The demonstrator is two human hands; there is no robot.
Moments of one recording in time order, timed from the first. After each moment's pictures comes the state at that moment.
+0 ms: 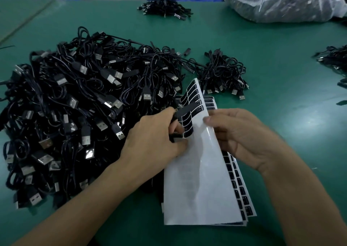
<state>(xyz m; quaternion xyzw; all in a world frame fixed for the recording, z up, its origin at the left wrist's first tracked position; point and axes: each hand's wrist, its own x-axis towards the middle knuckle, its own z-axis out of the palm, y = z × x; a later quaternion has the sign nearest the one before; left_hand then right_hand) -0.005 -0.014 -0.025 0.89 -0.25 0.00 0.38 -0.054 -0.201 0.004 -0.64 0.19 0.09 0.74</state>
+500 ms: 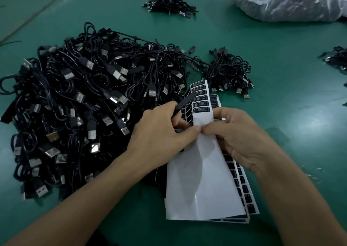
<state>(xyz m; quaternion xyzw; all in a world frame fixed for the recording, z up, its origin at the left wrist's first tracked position) -0.007 -0.020 -0.019 0.85 -0.22 0.00 0.47 -0.051 -0.186 -0.004 -0.67 0.20 0.05 0.71</state>
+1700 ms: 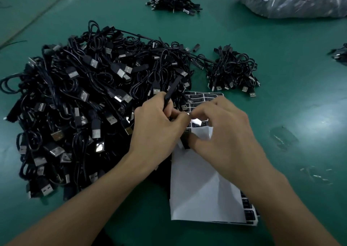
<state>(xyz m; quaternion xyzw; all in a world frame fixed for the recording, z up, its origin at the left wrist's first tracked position) -0.002 -0.020 -0.021 0.82 -0.14 0.08 0.55 -0.064 -0.158 -0.007 -0.94 -0.02 -0.17 0.29</state>
